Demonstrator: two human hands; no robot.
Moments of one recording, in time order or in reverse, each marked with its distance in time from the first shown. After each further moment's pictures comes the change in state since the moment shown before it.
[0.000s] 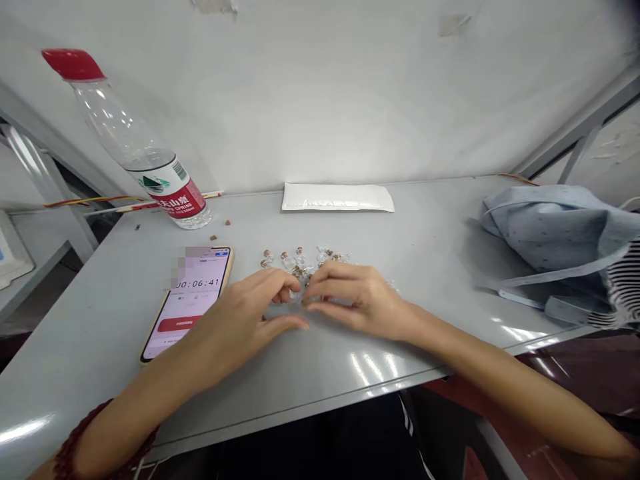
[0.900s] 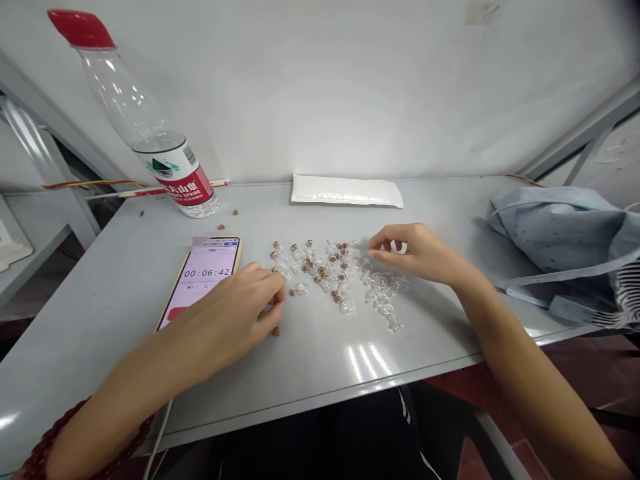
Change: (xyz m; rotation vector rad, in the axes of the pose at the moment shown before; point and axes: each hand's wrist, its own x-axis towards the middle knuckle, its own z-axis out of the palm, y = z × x) left_hand -0.011 -0.015 -0.011 0.152 -0.068 0.054; right_hand -0.006 0.032 -0.065 -0.284 -0.112 0.598
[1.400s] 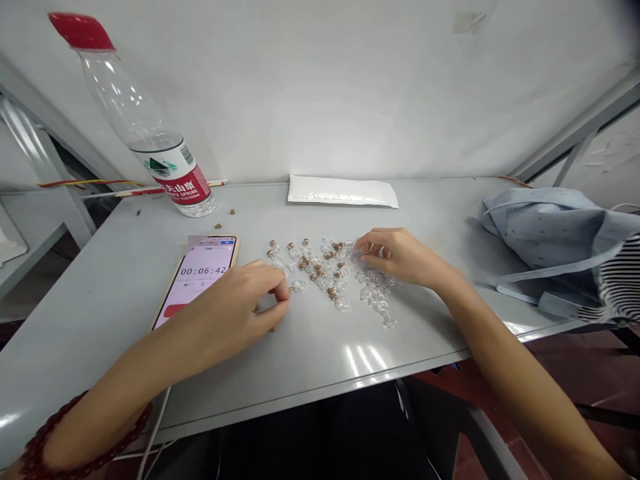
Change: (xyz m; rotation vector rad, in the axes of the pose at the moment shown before) left_hand 0.002 0.012 -0.008 -0.175 -0.030 -0.089; right_hand 0.001 0.001 0.013 -0.052 -0.015 -0.055
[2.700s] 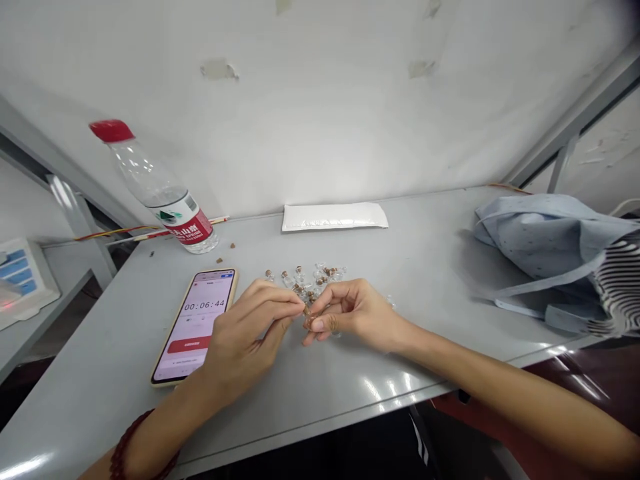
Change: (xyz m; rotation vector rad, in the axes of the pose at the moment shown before) left_hand 0.012 0.019 0.027 0.023 0.555 0.440; right_hand -0.010 -0.063 0.046 1.468 -0.221 0.194
